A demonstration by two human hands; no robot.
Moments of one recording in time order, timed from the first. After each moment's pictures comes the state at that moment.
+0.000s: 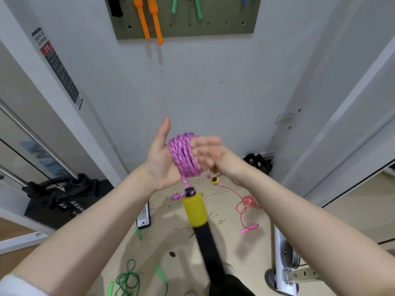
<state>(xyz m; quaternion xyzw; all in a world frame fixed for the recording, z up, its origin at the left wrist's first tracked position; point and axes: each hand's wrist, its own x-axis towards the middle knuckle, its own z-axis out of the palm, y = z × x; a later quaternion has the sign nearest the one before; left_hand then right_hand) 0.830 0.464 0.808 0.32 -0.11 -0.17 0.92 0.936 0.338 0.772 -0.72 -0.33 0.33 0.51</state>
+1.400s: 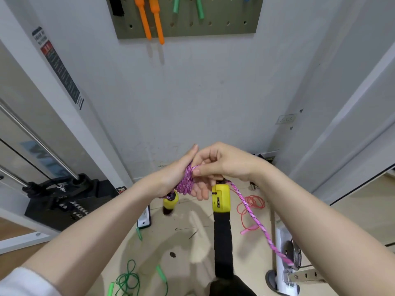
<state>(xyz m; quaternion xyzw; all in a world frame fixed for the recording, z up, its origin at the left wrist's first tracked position) 0.831 0.459 0.775 0.67 0.11 -0.16 0.72 0.920 0.330 0.823 -0.62 -0.46 0.46 0.44</state>
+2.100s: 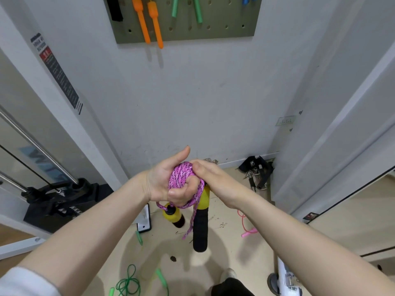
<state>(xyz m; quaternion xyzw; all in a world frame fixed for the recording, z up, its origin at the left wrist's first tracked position) 0.831 0.473 0.793 0.44 -0.16 -0.40 0.79 0.894 0.337 0.783 -0.60 -0.34 0.42 0.59</state>
